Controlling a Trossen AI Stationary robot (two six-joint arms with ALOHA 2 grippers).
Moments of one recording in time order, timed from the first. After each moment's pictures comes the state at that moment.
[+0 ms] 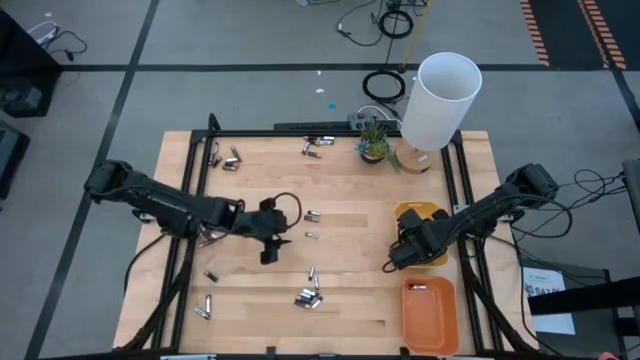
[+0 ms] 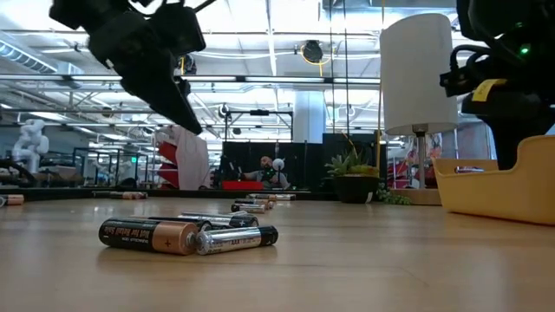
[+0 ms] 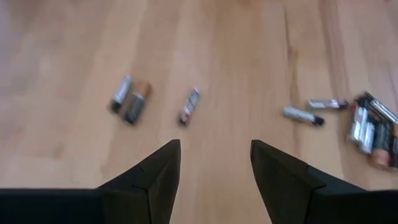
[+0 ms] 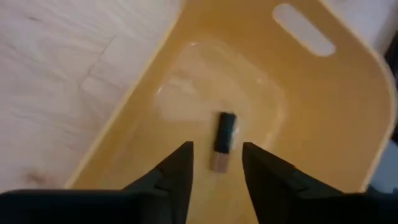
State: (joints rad) left arm -0.18 1.33 0.73 -0.23 -0.15 -0.20; right arm 0.43 1.48 0.89 -1.21 0.33 1.44
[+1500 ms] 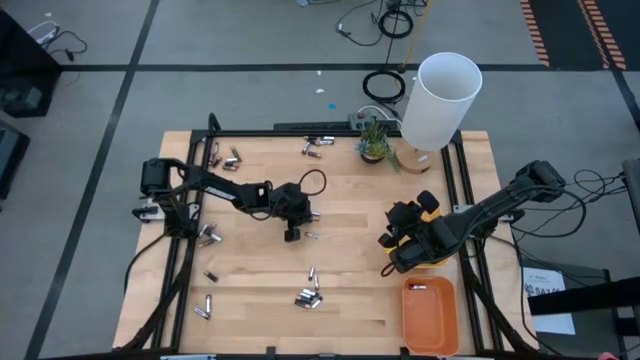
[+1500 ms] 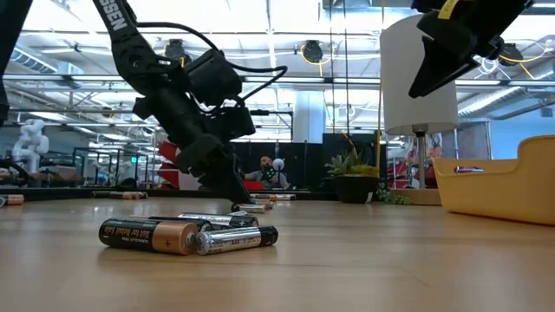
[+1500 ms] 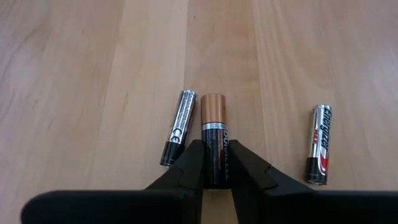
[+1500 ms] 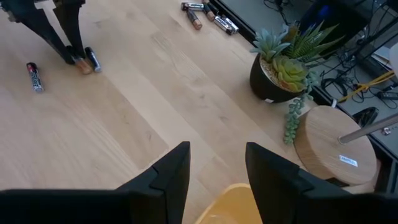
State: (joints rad) left arm 0.14 1.80 0.73 0.20 0.12 0.11; right arm 0.47 1.40 1.02 -1.09 0.89 1.12
